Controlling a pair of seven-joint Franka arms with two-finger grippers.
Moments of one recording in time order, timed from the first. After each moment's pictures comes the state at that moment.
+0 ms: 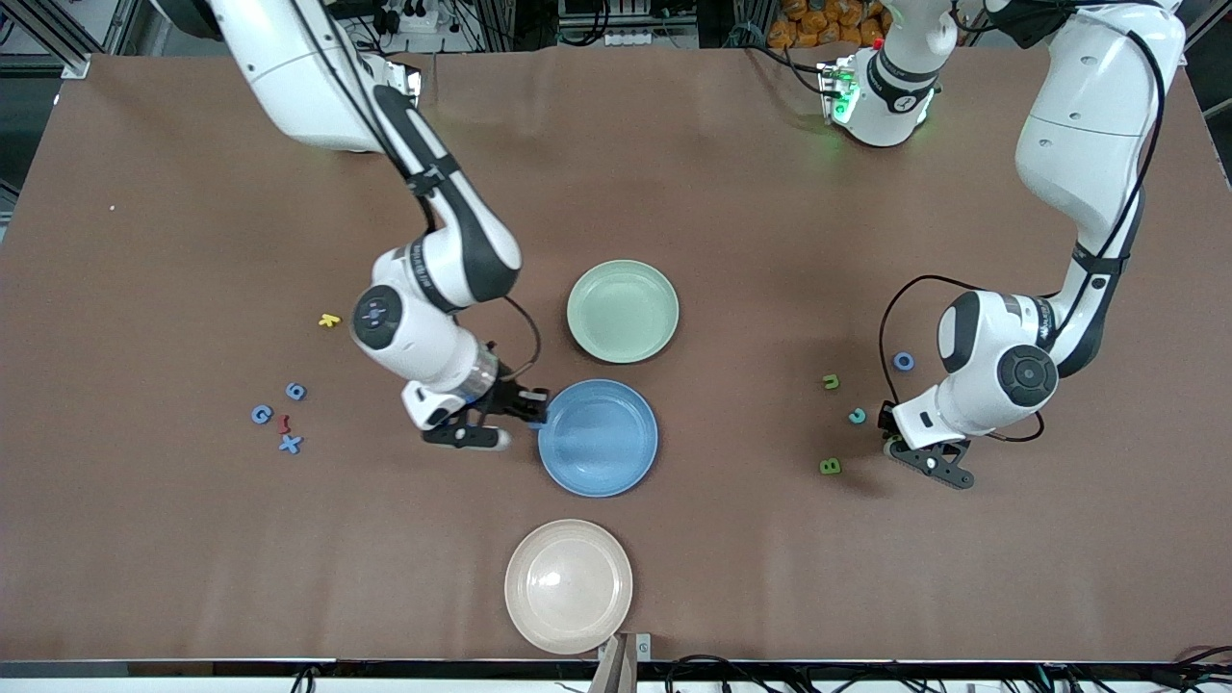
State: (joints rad) left arm 0.03 0.68 -0.14 -1.78 0.12 2.49 0.30; right arm 0.53 0.65 -0.02 -1.61 0.45 2.50 0.33
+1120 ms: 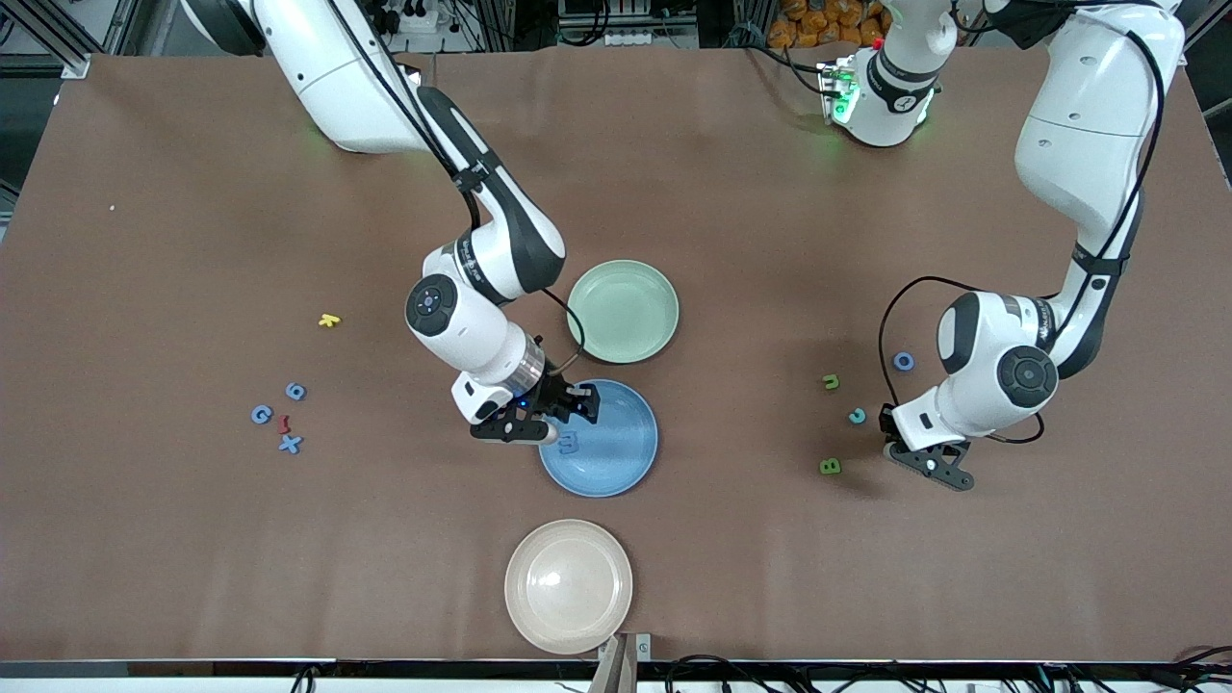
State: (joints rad) left arm 0.03 0.69 -0.14 -1.77 0.12 2.49 0.30; right arm 0.59 0.71 -0.02 -1.53 0.47 2.56 0.36
